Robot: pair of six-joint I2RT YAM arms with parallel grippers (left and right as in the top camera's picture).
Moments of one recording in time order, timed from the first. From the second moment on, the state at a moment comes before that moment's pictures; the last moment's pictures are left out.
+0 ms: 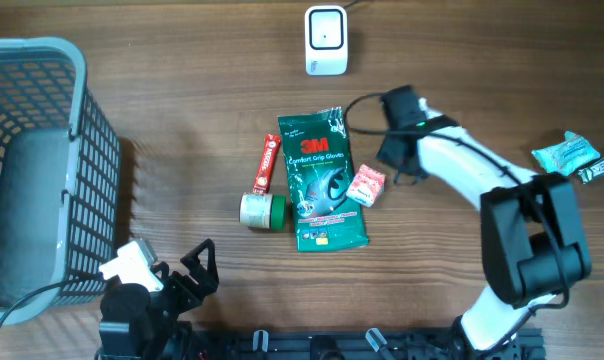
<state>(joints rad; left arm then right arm) -0.06 0.02 0.46 -1.07 0.09 -0.65 0.28 1.87 1.12 -0.57 0.18 0.69</state>
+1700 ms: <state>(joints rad) -0.06 0.02 0.46 -1.07 0.09 -0.65 0.08 1.85 0.99 -0.22 -1.53 -0.21</state>
